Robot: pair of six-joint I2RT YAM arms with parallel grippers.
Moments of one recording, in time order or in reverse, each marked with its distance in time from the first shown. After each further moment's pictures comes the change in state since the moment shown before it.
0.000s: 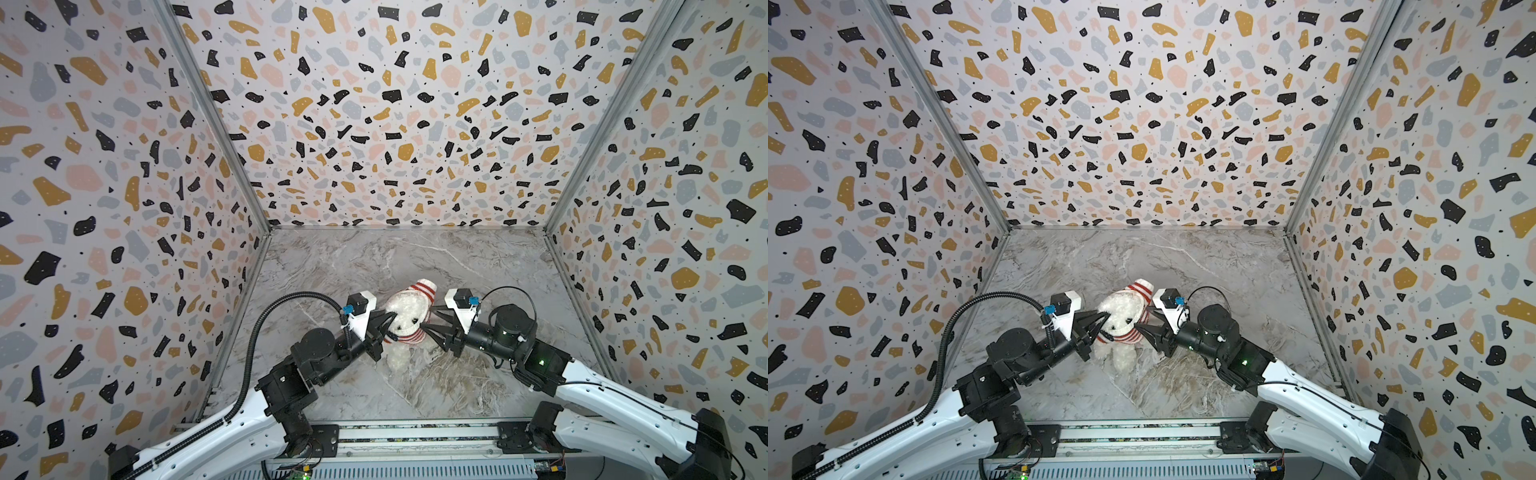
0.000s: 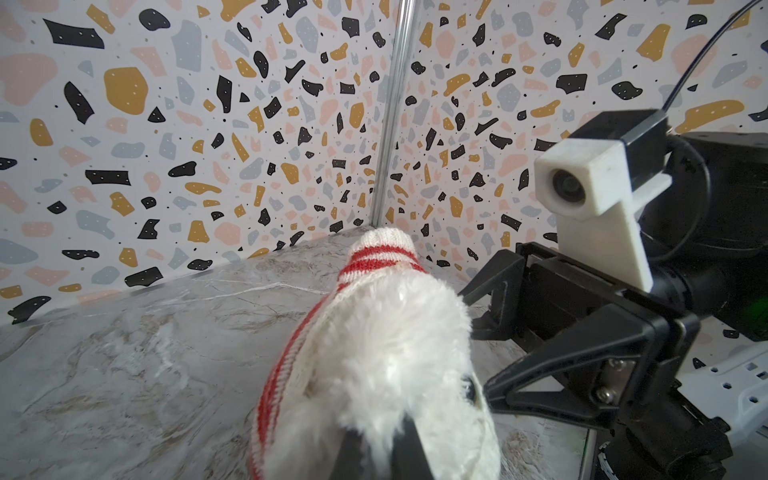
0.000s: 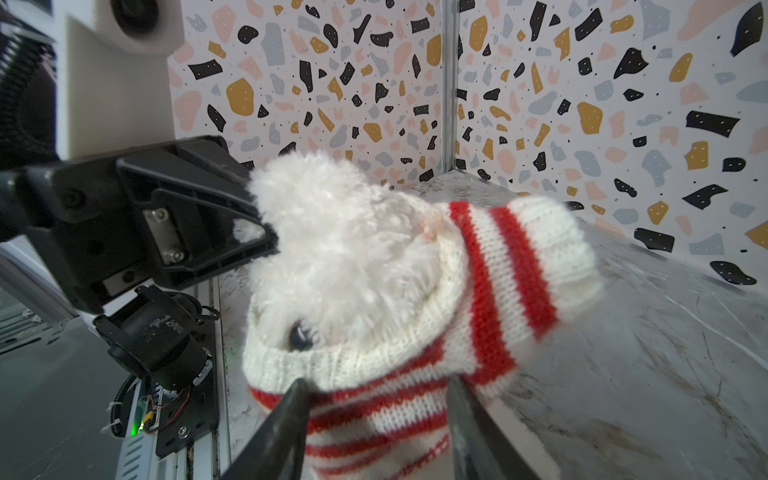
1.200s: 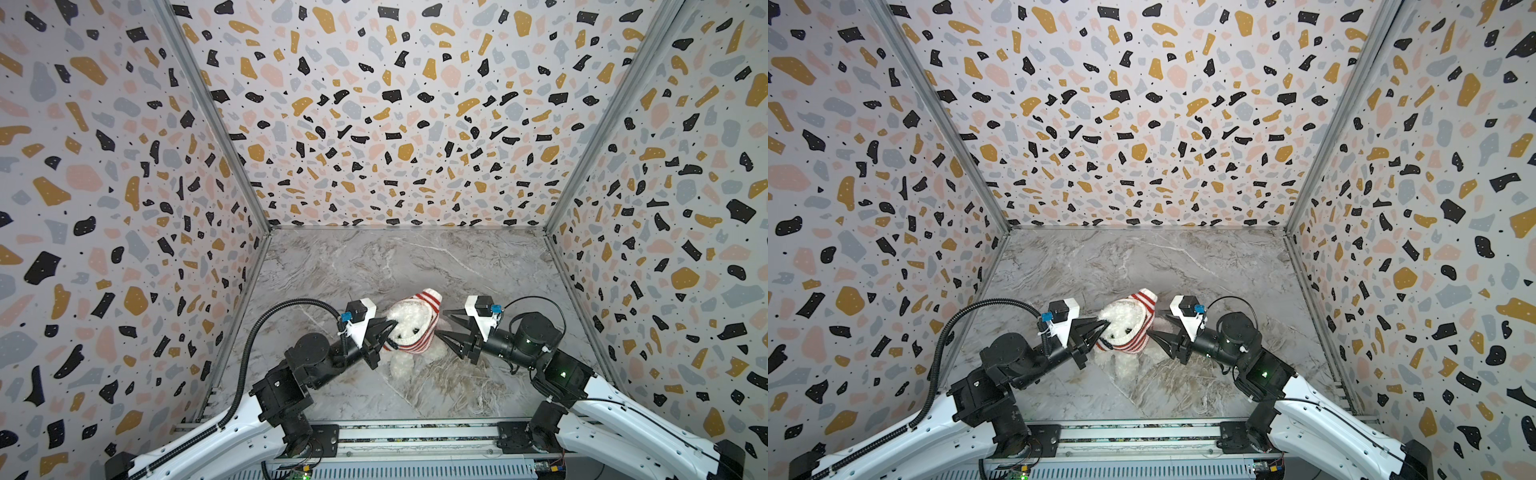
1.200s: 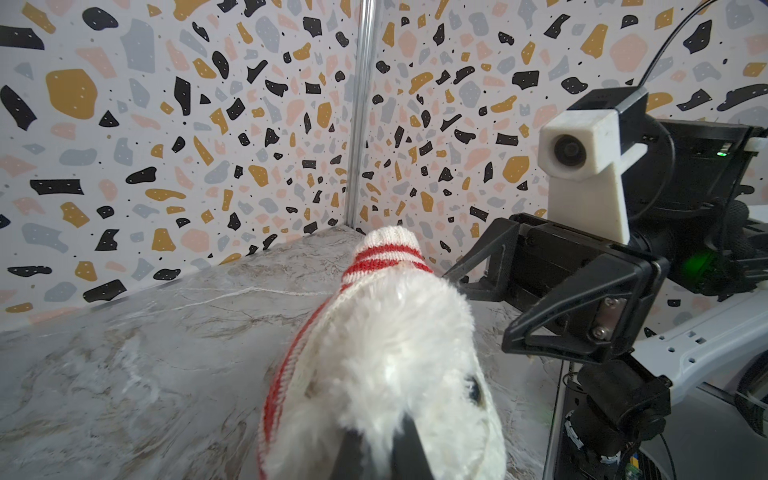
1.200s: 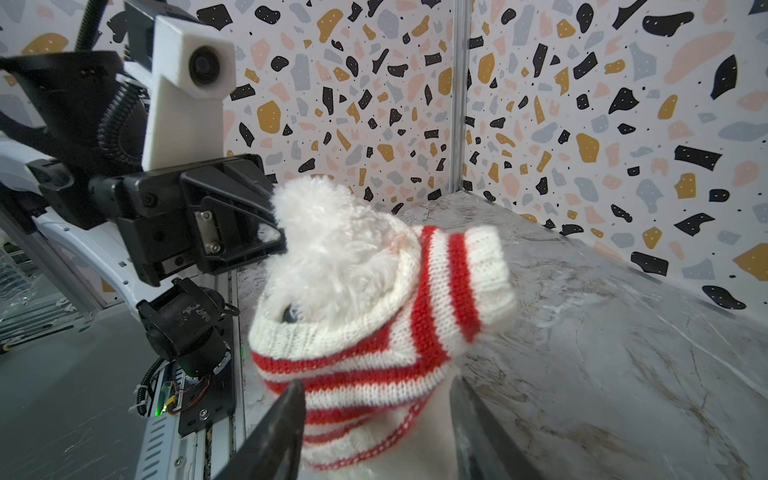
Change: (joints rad) left arm 0.000 -0.056 -0.022 -0.021 0.078 0.027; right arm -0.063 -0.183 -0.042 -0.065 -0.099 -0.027
